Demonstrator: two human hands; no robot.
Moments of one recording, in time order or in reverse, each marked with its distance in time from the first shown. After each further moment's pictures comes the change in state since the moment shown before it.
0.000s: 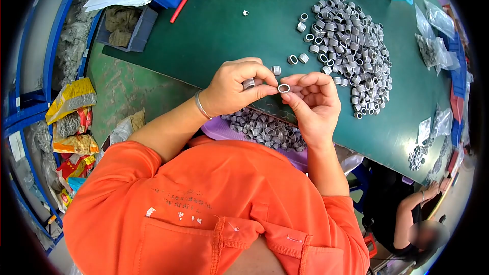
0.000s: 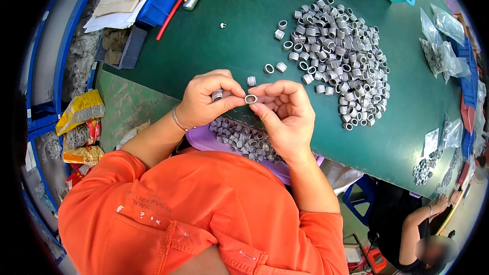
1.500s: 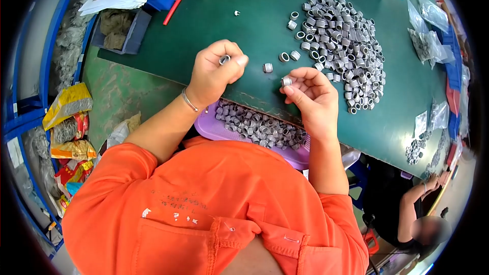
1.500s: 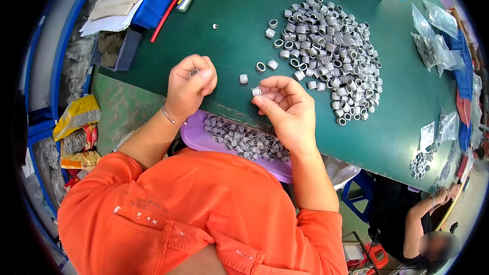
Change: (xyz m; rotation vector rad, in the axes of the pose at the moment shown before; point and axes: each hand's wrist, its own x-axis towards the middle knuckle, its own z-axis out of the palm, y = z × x) left_hand -0.001 -0.009 -0.008 -0.715 0.208 -0.262; right_hand 0.004 -0.011 -0.015 -0.189 0.073 0.225
